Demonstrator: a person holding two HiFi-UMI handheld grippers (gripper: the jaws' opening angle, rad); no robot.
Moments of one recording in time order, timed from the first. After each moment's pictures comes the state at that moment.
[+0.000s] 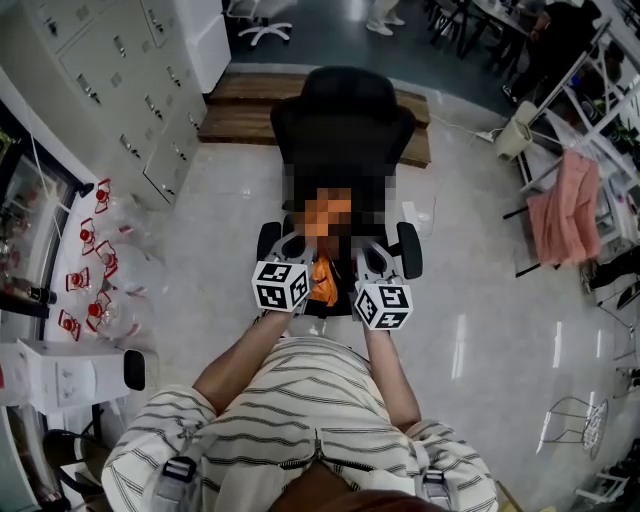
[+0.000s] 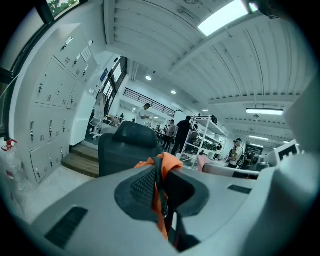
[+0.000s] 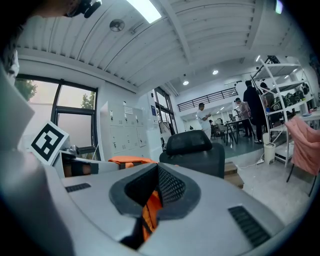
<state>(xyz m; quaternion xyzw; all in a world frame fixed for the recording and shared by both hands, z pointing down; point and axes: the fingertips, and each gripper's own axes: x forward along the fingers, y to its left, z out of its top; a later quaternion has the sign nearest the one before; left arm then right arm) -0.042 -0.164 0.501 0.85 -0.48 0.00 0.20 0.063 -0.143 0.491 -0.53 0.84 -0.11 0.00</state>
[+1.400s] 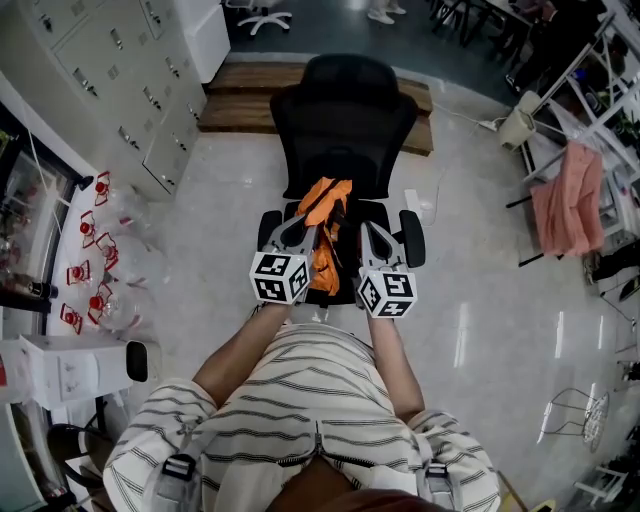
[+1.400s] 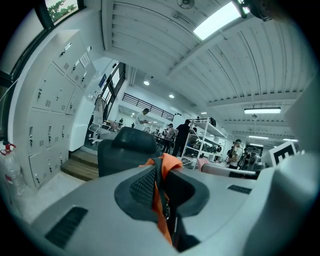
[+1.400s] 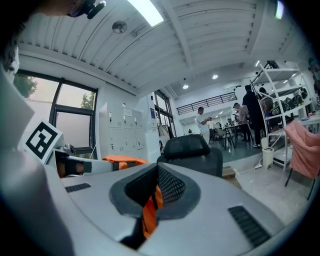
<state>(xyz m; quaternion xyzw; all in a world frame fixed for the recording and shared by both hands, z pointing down) -0.046 -0.164 0.486 0.86 -0.49 -0.01 0.17 0.068 -0.150 0.481 -0.54 0.83 -0.09 0.01</state>
